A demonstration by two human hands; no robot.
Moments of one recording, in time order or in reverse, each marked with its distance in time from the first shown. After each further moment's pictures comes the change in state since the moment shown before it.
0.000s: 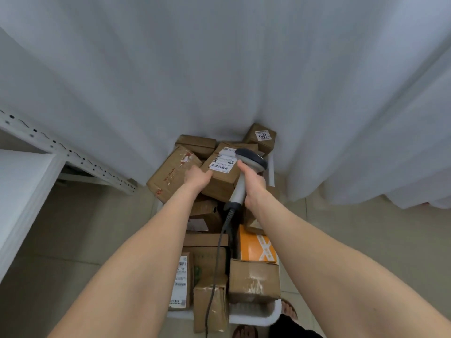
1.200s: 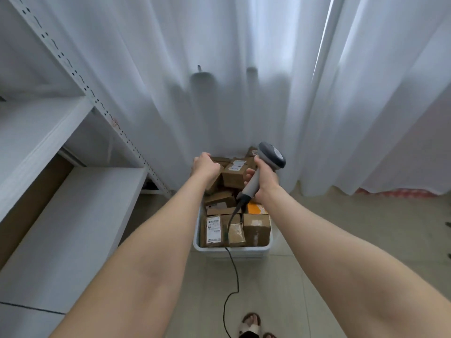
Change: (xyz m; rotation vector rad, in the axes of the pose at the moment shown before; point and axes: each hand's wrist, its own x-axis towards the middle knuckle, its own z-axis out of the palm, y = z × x) left_hand -0.443 -0.007 -0.207 0.014 0.199 0.273; right_hand -0.484 0.027 -0.078 0.232 -0.115 -0.227
